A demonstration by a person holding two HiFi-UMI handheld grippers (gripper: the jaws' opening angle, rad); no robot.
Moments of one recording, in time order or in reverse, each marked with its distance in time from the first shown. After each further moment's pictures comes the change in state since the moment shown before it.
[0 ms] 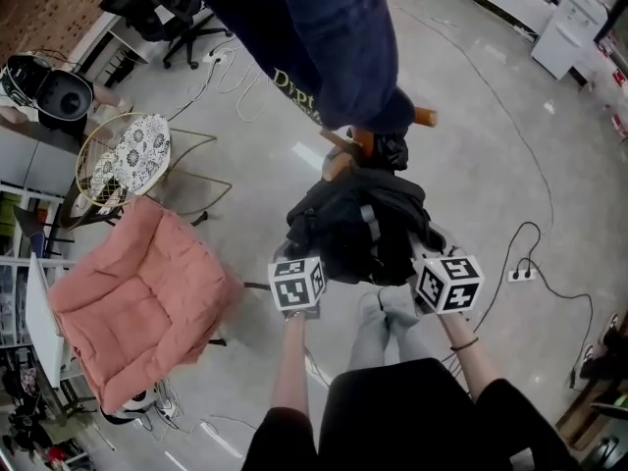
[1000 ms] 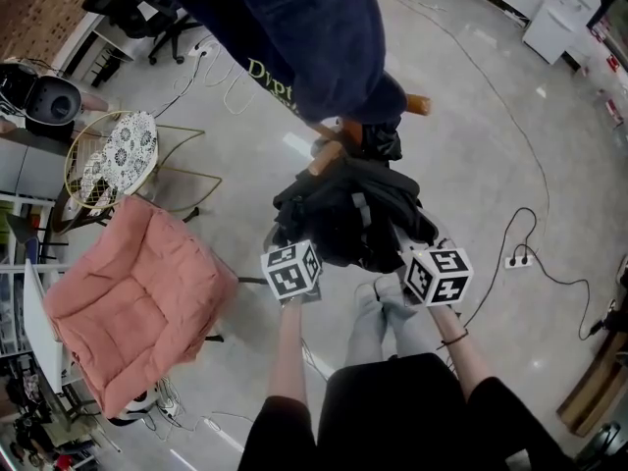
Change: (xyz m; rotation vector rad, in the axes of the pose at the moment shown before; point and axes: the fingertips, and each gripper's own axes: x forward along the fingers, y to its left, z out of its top) left arm 0.026 0.015 0.010 -0.086 -0.090 0.064; right arm 0.014 -0.002 -0.010 0.024 -0.028 -0.025
